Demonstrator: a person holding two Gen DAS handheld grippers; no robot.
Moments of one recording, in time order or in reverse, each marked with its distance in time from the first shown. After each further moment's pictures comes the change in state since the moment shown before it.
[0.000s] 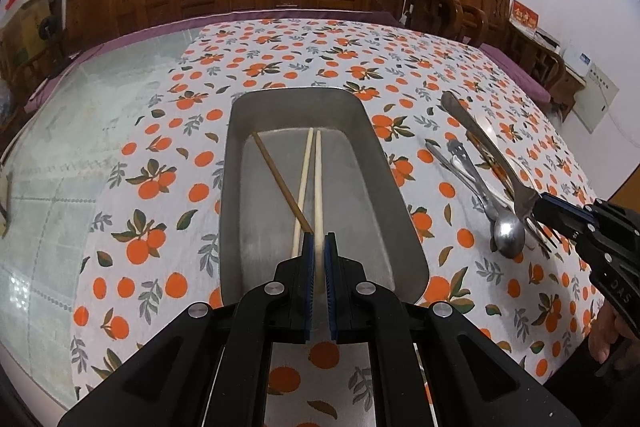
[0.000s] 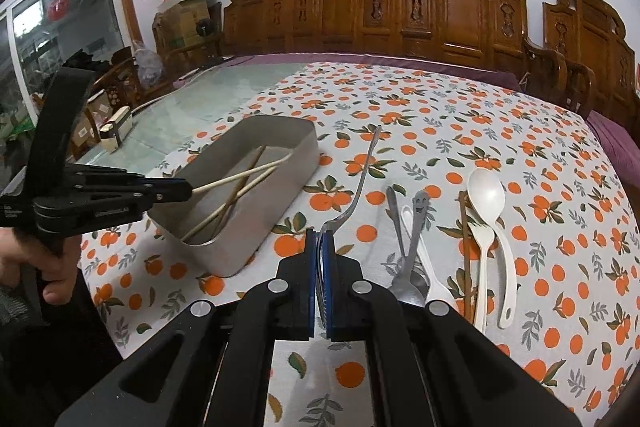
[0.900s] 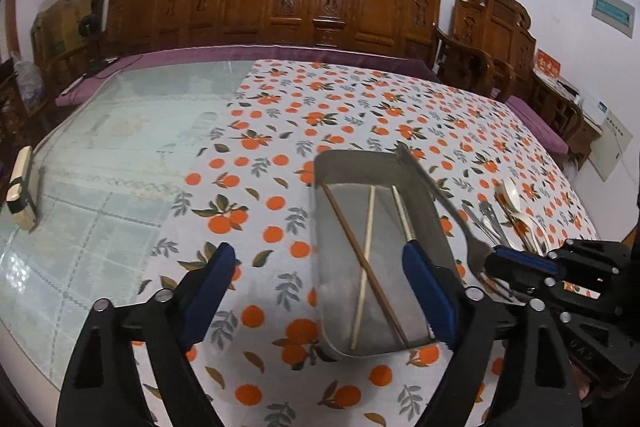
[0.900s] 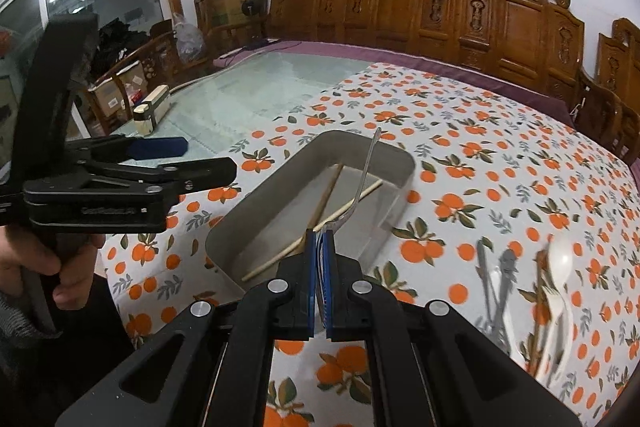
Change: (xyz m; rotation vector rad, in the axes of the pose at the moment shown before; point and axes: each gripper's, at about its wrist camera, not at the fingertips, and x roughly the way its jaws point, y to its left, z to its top) left arm -0.041 0.054 0.016 -0.100 -0.139 0.071; right arm 0.046 0.075 0.048 -0.117 0.059 0.099
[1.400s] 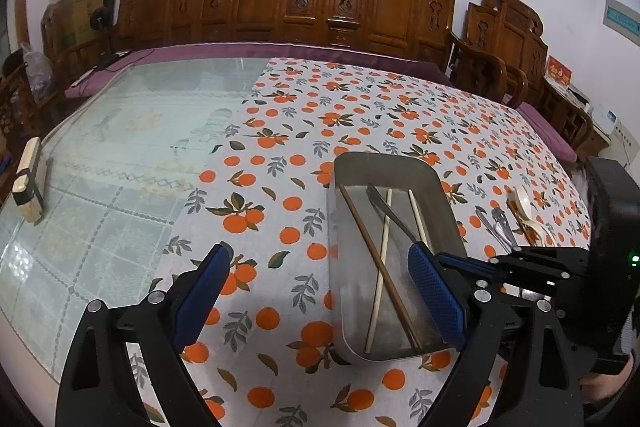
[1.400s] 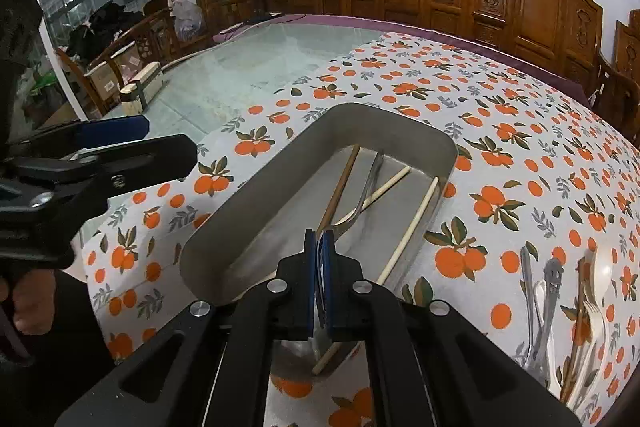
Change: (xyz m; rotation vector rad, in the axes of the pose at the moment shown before) left arm 0.002 0.011 0.001 -0.028 0.004 0.022; right arm 0.063 0.005 0.008 0.004 0.094 0.020
